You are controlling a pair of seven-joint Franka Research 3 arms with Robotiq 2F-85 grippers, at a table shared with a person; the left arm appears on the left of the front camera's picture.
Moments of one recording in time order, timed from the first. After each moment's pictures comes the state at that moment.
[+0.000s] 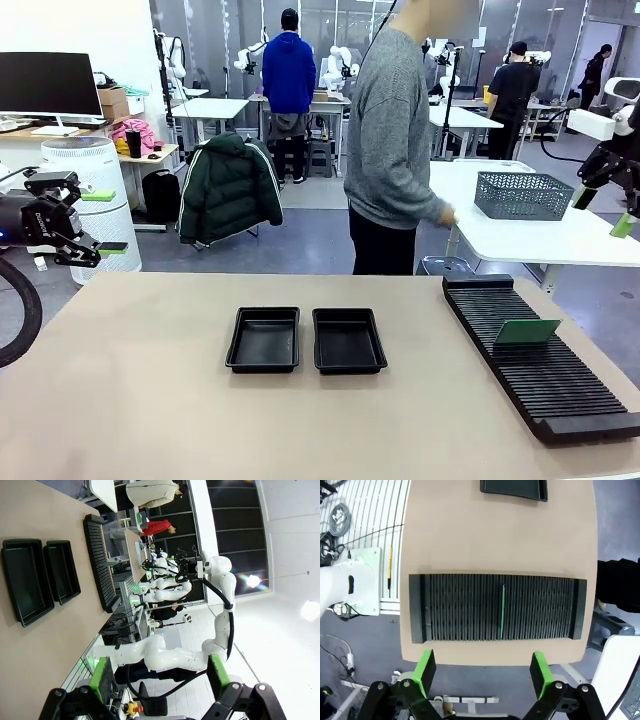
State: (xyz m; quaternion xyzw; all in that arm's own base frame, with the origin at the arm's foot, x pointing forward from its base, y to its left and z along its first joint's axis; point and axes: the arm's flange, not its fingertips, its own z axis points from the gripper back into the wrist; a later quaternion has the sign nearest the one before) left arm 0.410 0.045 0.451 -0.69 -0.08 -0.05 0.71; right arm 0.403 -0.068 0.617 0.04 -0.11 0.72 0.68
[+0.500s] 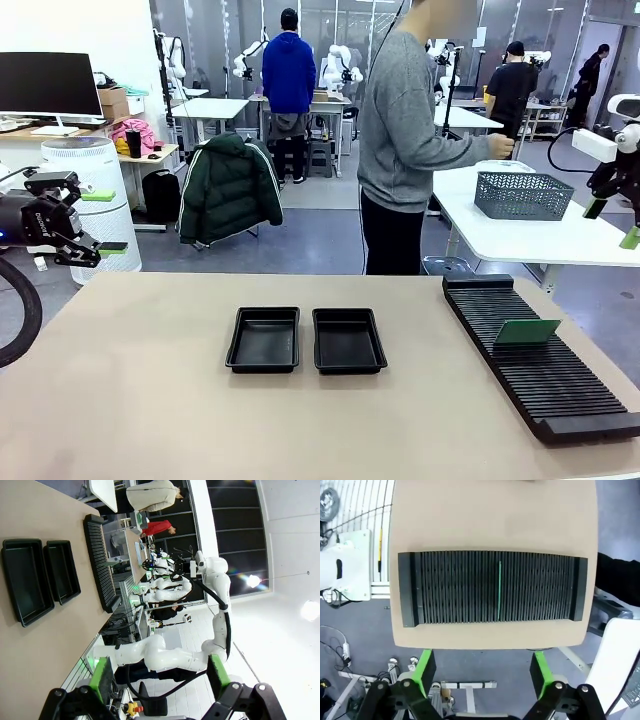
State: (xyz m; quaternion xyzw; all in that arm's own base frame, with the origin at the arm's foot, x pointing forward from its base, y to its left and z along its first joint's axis) left arm 0.410 0.045 0.451 -0.69 -0.08 -0.05 0.71; right arm 0.406 -0.084 0.599 0.00 -0.09 0.72 0.69
